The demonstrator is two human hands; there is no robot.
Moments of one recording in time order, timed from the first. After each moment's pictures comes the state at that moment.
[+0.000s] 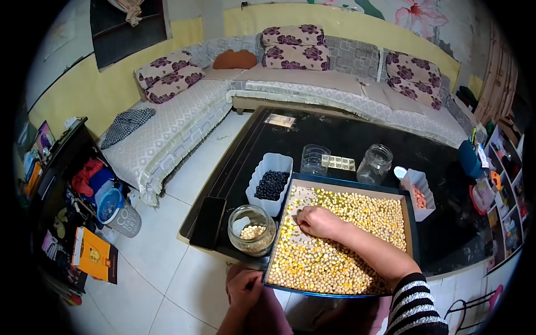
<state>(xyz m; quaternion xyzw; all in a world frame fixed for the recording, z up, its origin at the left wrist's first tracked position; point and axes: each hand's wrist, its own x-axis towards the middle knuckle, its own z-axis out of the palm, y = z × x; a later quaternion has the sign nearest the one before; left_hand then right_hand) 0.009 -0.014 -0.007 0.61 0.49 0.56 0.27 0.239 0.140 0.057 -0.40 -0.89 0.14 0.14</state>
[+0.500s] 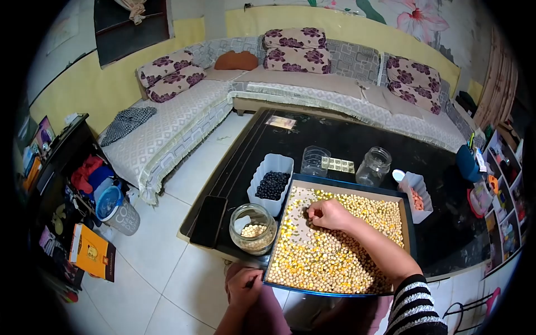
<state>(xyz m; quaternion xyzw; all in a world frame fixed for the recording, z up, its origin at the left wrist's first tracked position) 0.006 -0.010 0.001 0.67 0.47 0.55 0.19 0.260 0.144 0.076 -0.53 -0.81 0.23 0.11</state>
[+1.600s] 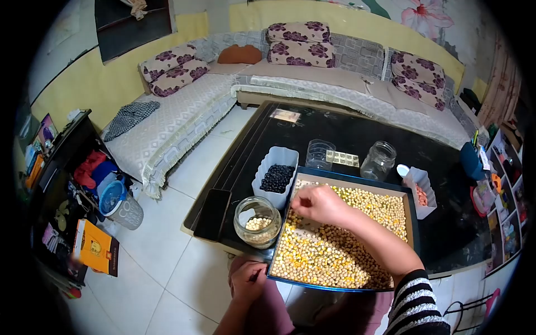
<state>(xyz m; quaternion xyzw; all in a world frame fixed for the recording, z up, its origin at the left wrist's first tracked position) 0.008 -0.013 -0.008 0.62 0.51 0.54 0.24 0.215 0.130 0.127 -0.39 -0.86 0.19 0.27</state>
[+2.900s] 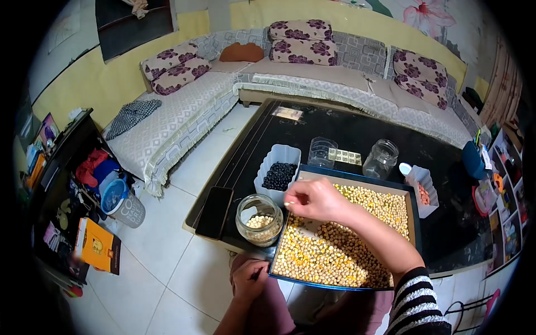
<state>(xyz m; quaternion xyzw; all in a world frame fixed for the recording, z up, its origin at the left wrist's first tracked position) 0.007 -0.012 -0.010 0.62 0.49 0.56 0.24 0.198 0.124 0.148 -0.34 -0.87 0.20 0.29</state>
